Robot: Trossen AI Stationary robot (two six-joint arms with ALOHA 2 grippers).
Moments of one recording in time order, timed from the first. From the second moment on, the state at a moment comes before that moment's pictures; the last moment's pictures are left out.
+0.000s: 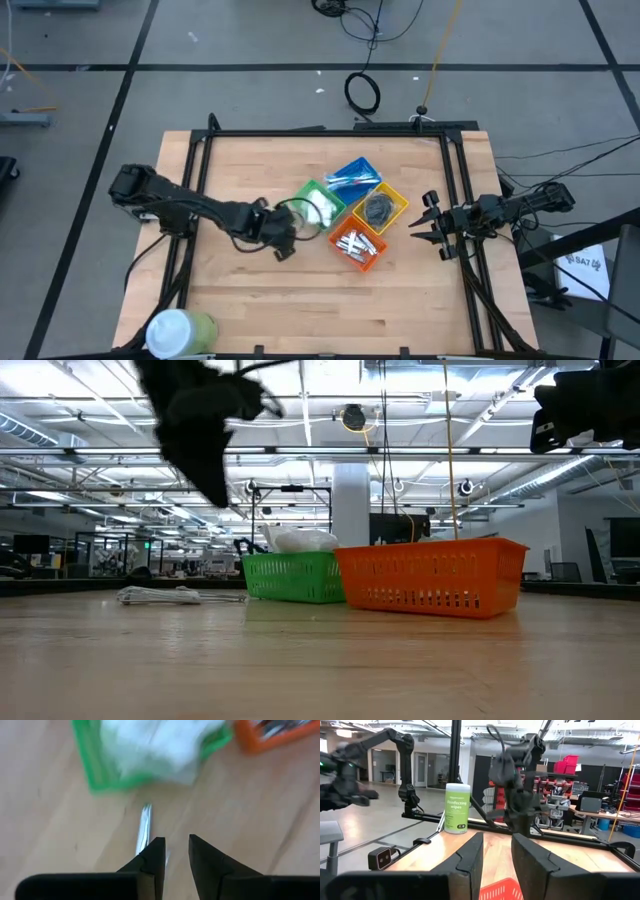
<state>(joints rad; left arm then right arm) -0.23 1.60 1.16 -0.80 -0.37 -0.65 0.28 0.06 0.02 0.21 0.03 -0.09</state>
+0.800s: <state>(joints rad) -0.19 1.50 0.72 -0.59 -0.16 -0.78 0.28 0.06 0.02 0.21 0.03 -0.09</state>
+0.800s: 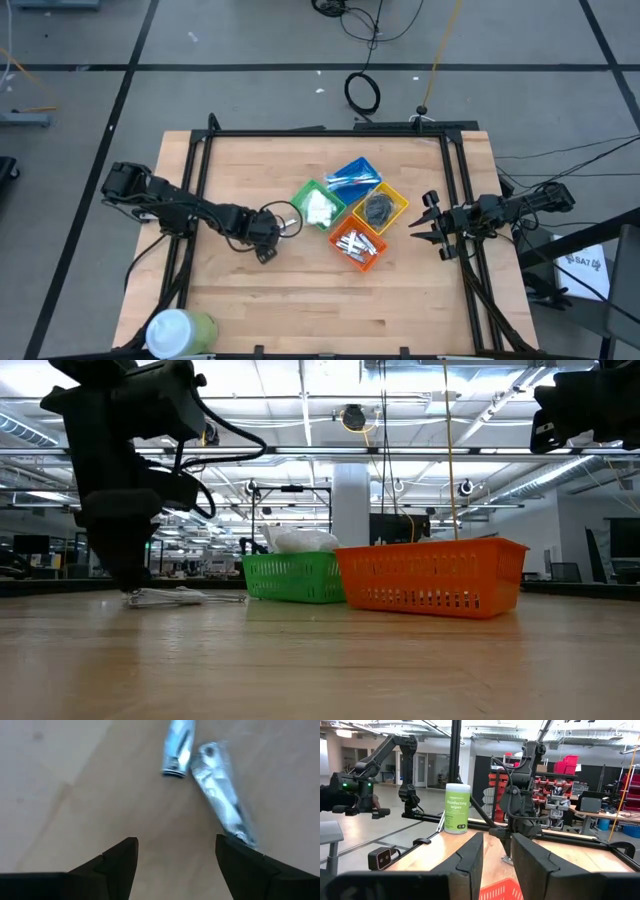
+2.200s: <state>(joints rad) -0.22 1.70 0.86 -0.56 -0.03 -0.99 0.28 0.06 0.02 0.21 0.03 -0.09</state>
